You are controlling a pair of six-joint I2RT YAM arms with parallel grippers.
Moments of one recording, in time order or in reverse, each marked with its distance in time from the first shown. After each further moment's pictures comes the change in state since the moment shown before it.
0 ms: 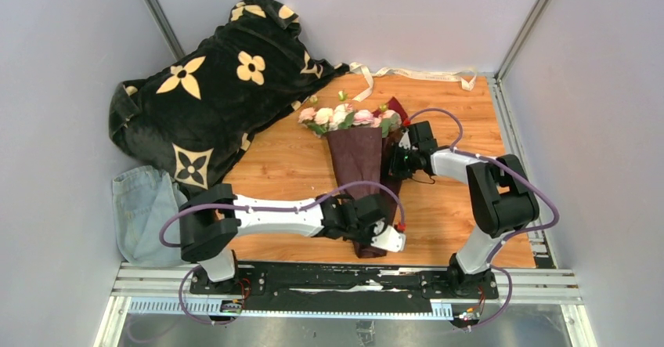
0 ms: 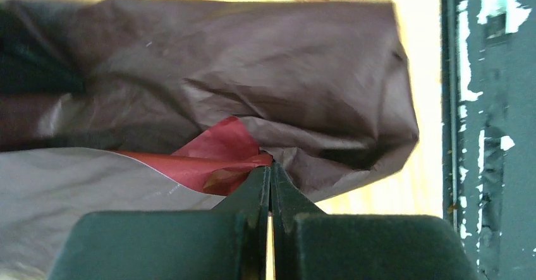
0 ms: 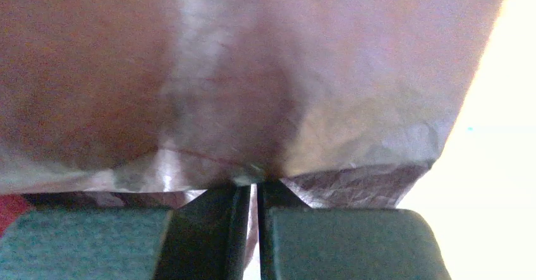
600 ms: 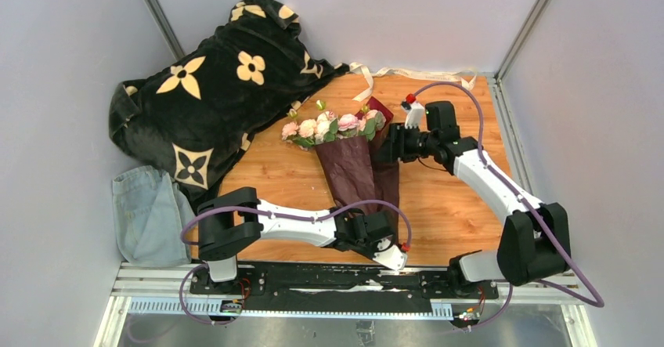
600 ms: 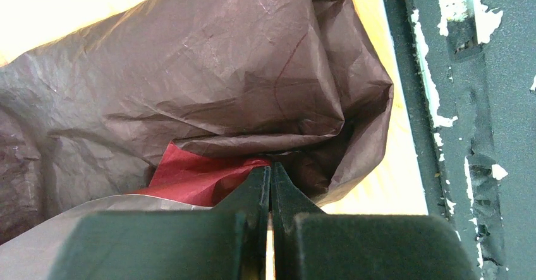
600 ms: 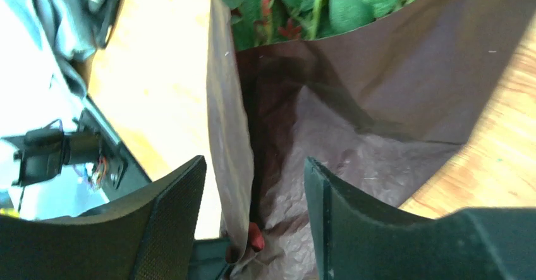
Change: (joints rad) left arm -0.089 0.132 0.008 0.037 -0.048 0.100; right arm -0.009 -0.328 0.113 -0.179 -0.194 -0.230
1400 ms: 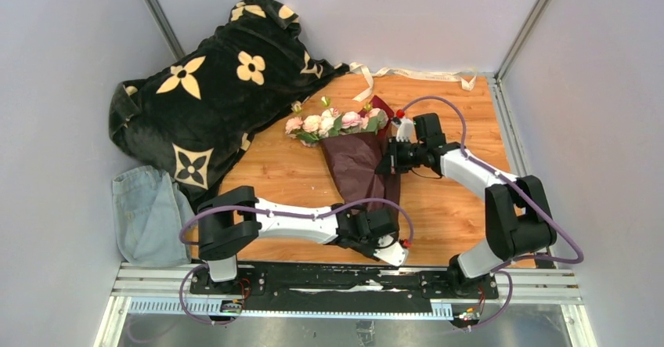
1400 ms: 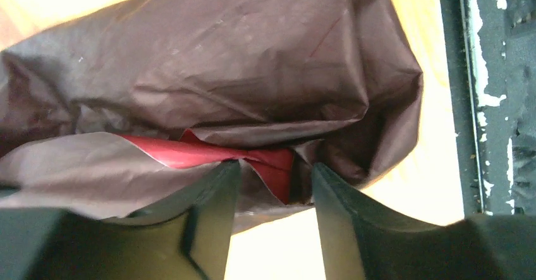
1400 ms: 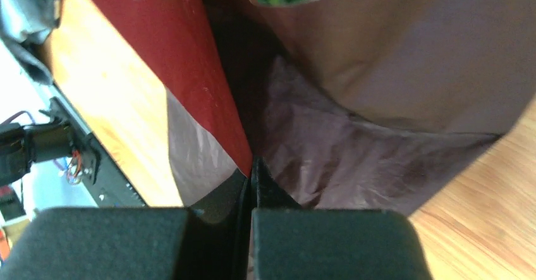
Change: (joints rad) left arm 0.001 0.000 0.032 -0.051 -0.062 0.024; right arm 0.032 0.163 -0.071 0.086 -0.046 -0.016
